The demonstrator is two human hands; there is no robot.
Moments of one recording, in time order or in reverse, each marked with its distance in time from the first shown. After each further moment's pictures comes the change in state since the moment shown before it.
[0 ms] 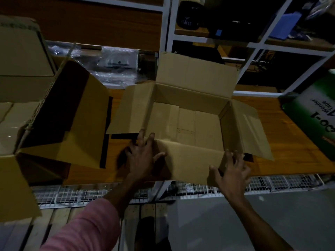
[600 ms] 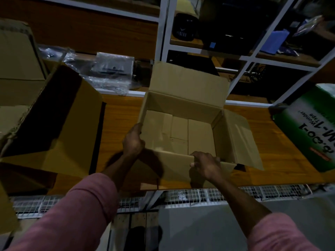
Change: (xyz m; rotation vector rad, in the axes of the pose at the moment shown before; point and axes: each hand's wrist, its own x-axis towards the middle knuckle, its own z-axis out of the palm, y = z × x) left_hand 0.075 0.013 -0.031 -0.442 0.081 -0.121; right_hand 0.068 -0.075 -0.029 -0.071 -0.427 -0.295
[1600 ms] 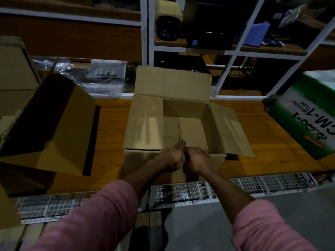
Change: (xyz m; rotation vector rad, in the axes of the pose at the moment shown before) left_hand -0.081 0.097 0.081 0.378 -0.641 0.492; right_hand -0.016 0.013 -0.001 -0.124 -0.003 -0.100
